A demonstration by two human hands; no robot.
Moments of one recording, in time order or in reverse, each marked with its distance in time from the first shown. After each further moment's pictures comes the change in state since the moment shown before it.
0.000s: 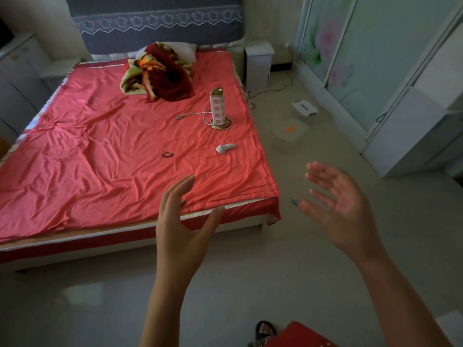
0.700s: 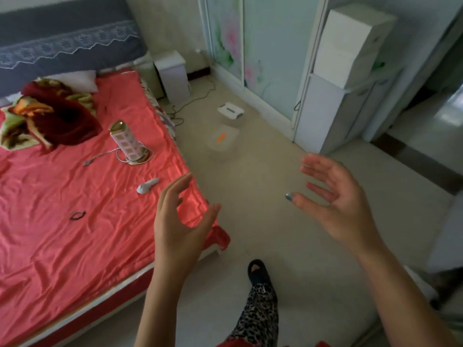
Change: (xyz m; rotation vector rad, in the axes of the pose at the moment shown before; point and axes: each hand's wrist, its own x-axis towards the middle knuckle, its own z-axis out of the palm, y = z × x) left_hand 0.097 0.030 0.285 -0.053 -0.306 0.143; right_hand 0.101 0.056 -0.226 -0.108 0.309 -0.007
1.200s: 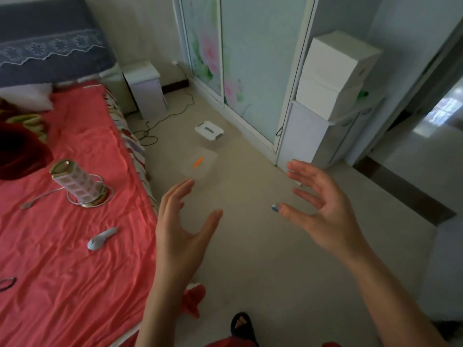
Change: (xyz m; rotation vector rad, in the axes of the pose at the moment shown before) left_hand 0.216 -0.026 0.172 -0.079 -0.017 0.078; right_hand 0.249 0.059 -0.047 -0.097 -0.038 -0.008
